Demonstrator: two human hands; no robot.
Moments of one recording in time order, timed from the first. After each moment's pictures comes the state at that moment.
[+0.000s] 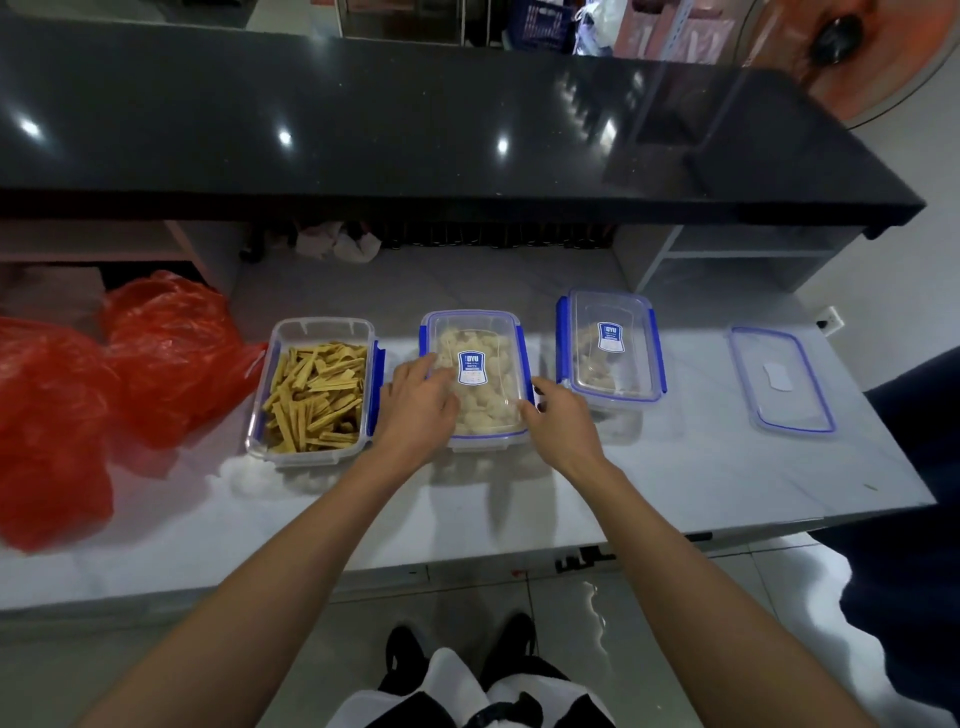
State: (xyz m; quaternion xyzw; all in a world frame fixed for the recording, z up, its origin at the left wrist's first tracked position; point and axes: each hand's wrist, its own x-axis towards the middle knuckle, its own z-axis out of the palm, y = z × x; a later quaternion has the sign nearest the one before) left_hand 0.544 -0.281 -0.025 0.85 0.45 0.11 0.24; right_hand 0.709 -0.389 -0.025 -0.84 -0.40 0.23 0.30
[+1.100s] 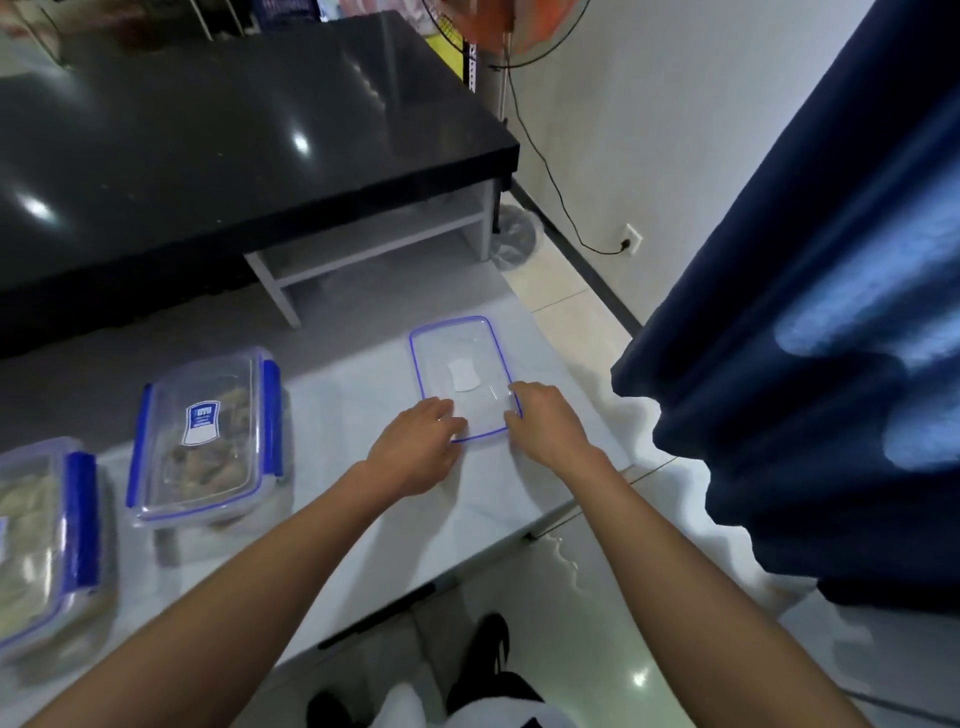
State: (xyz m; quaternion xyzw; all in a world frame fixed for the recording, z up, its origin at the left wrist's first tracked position) left_hand 0.983 -0.473 -0.057 0.98 0.12 -0.09 0.13; right_hand 1.125 -0.617 -0.052 -0.90 -0.31 0.23 0.17
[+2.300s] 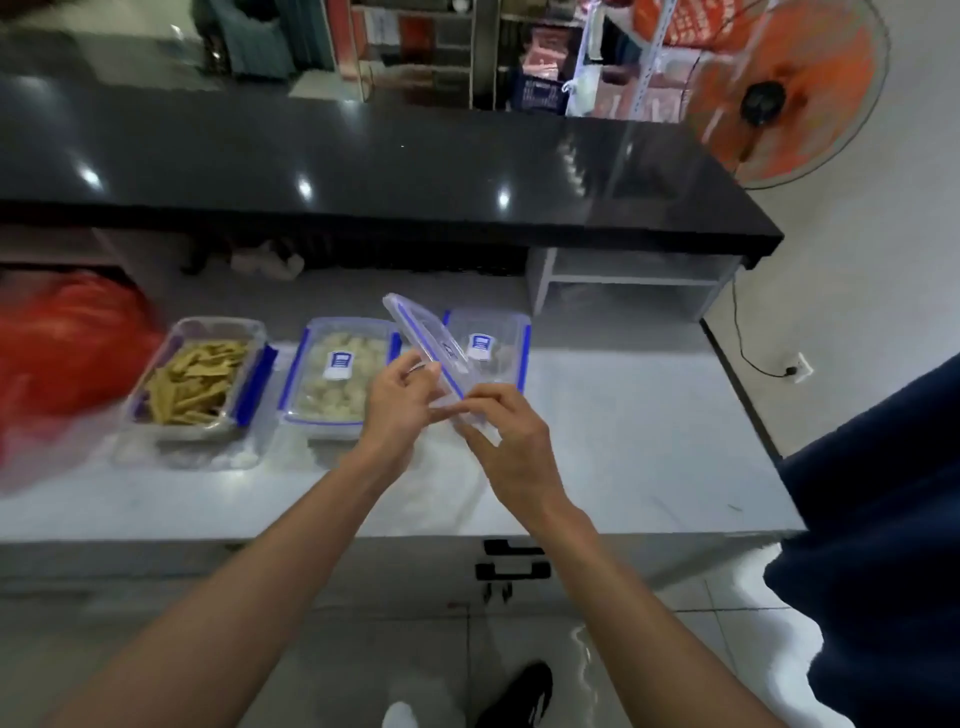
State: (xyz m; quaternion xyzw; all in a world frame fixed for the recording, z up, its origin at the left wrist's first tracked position) left_hand 0.698 -0.442 0.056 0.50 0.44 0.39 0.64; right_hand 0.814 -0.536 0.029 -0.63 -0.62 0.05 0.47
